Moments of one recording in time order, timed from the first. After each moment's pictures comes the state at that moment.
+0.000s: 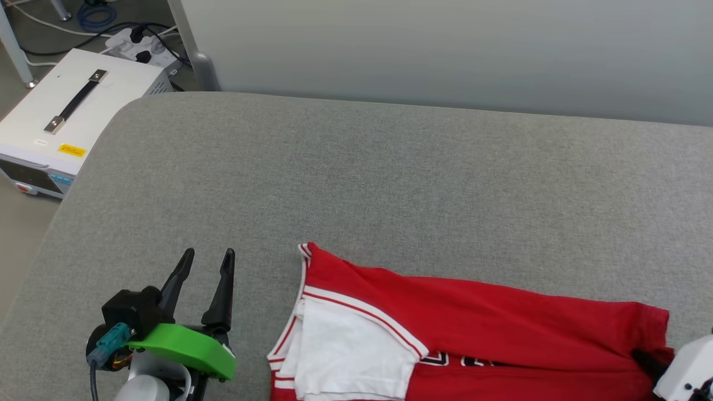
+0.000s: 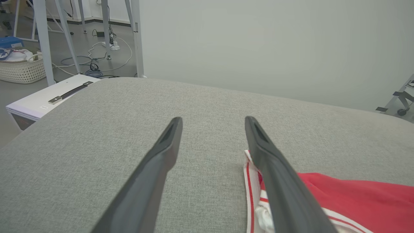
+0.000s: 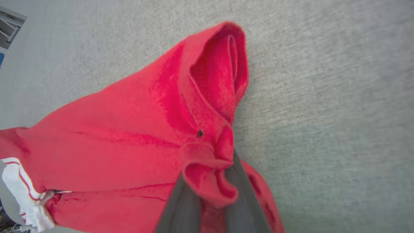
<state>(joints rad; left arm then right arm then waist) -0.08 0.26 -0.16 0.22 -0.45 -0.12 -0.26 -0.02 -0.18 -0.32 0.27 0.62 0.13 0.66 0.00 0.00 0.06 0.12</state>
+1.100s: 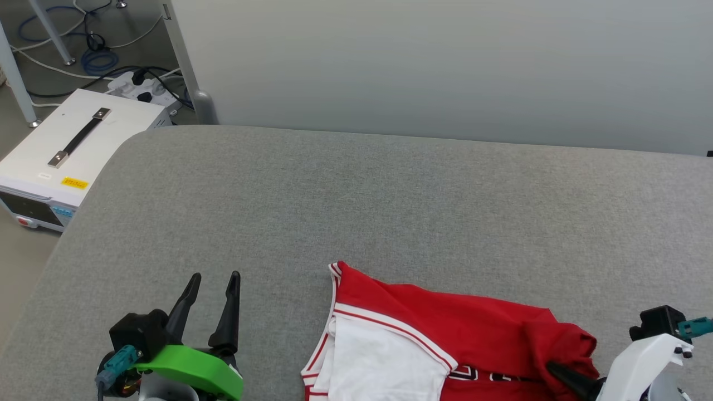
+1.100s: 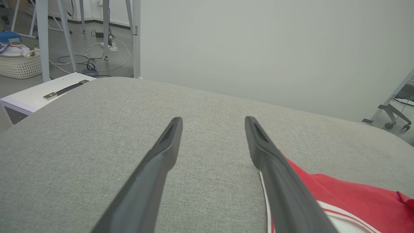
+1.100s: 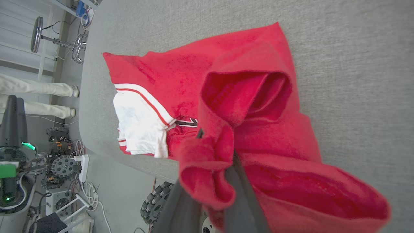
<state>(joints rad) -0.02 0.21 -0.13 0.23 -0.45 -0.13 -0.26 0.12 -0.06 -0.19 -0.09 0.71 0.13 0.92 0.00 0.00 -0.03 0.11</state>
